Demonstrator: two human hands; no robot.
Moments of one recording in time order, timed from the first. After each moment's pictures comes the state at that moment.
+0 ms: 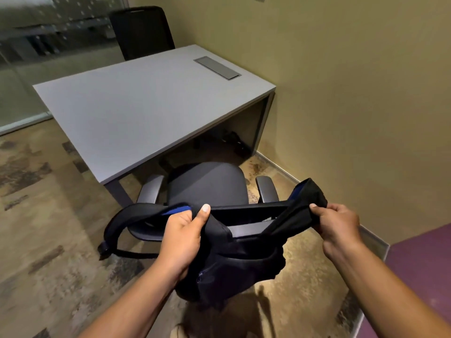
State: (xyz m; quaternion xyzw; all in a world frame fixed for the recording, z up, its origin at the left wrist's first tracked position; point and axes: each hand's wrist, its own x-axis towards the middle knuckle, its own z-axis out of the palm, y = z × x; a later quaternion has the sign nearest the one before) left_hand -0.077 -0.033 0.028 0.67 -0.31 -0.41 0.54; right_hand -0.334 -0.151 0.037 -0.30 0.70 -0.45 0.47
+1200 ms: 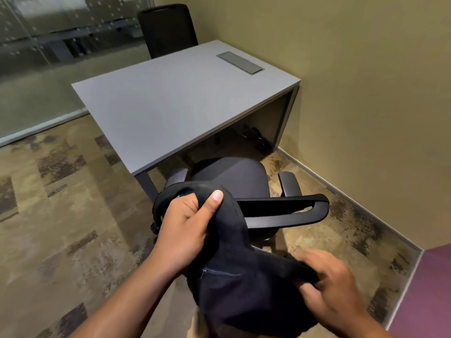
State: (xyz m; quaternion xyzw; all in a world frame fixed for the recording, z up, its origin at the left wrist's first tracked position) left_hand -0.052 0.014 0.098 0.64 -0.41 -0.36 0.54; right_hand -0.313 -0.022 0.034 -0.84 0.42 -0.26 0.21
